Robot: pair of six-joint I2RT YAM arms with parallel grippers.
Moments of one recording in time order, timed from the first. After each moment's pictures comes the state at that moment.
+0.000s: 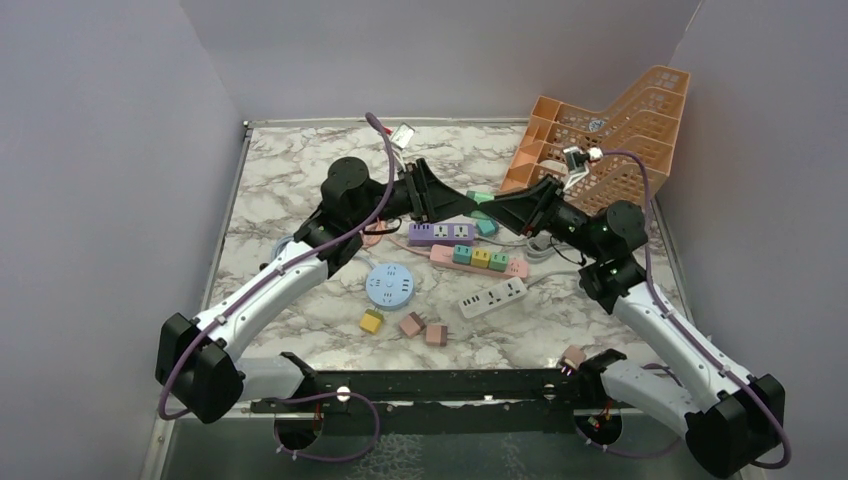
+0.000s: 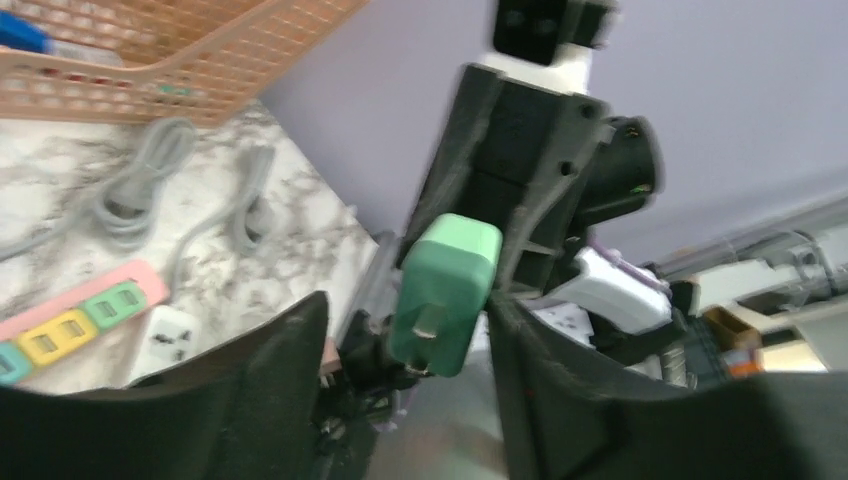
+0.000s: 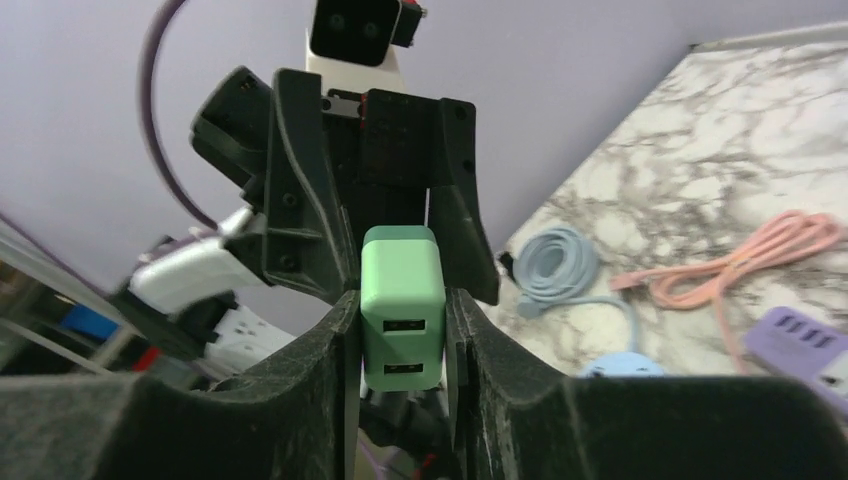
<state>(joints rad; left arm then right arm) -0.63 1.25 1.05 0.28 0.64 -1.01 0.43 0.96 0.70 0.57 -0.60 1.01</state>
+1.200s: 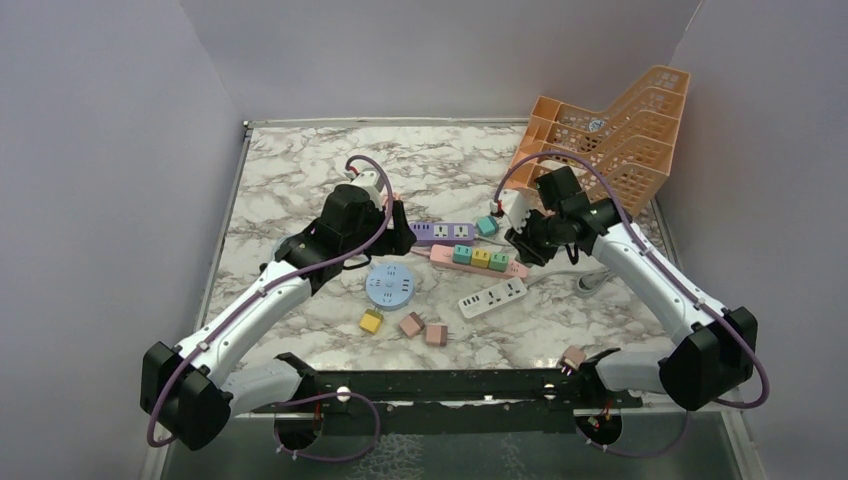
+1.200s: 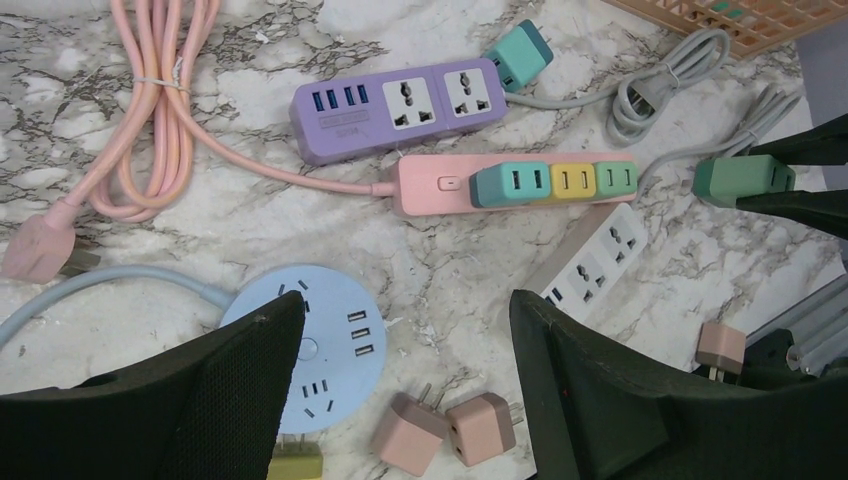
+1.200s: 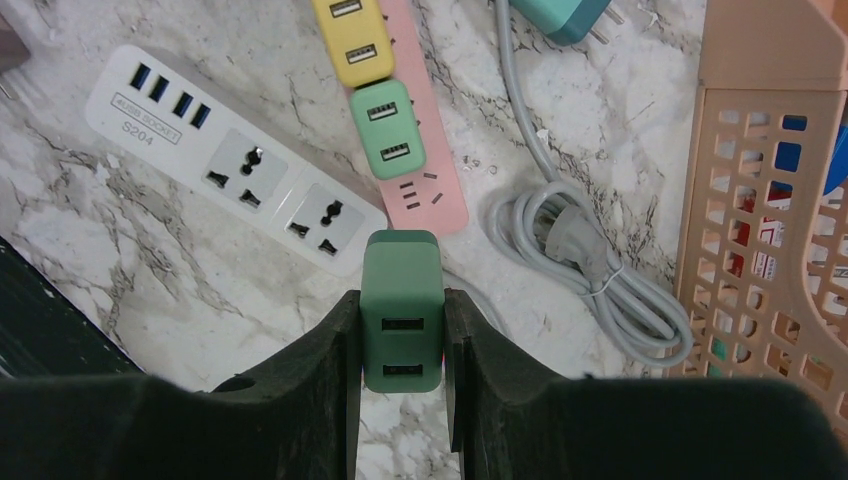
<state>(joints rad) -0.58 1.11 0.92 -0.41 0.04 -0.48 0.43 1.29 1.12 -0.88 -0.21 -0.61</state>
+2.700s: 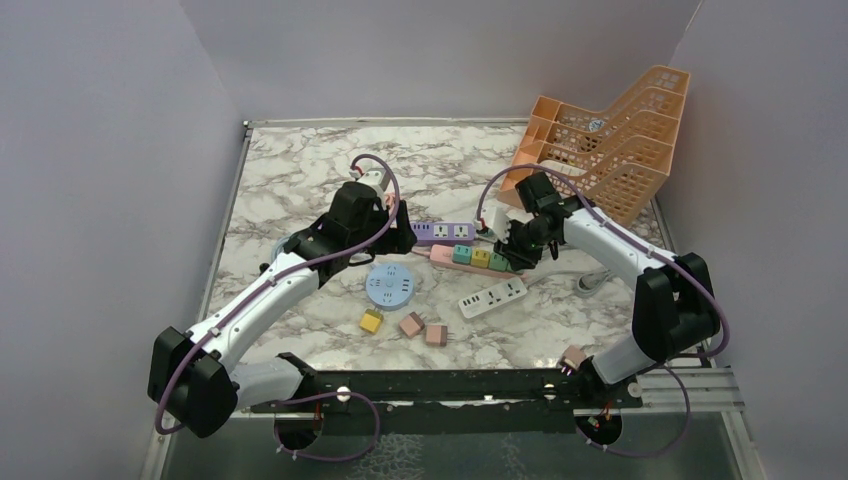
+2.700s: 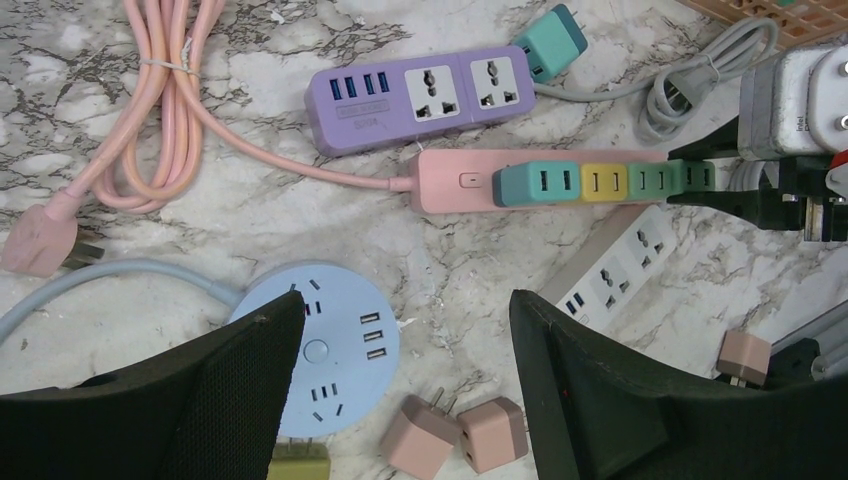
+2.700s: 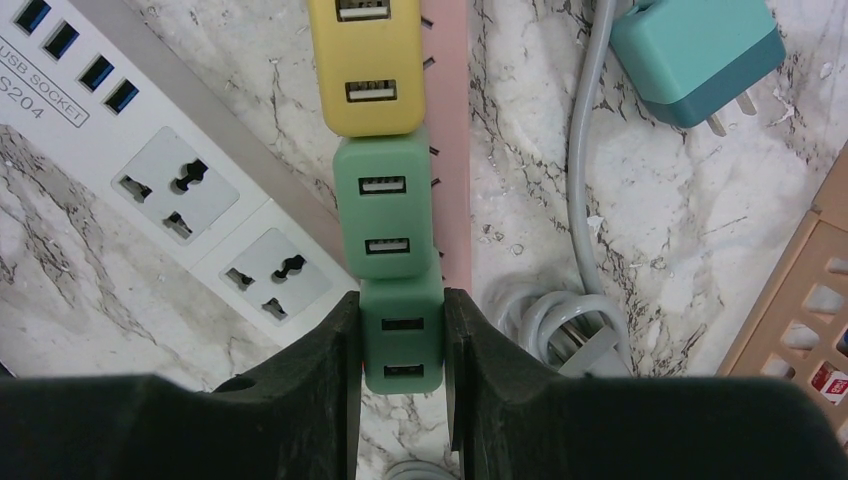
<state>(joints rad) -0.58 1.18 0.94 -0.41 0.03 -0.48 0.40 1.55 1.07 -0.76 -0.29 -0.87</state>
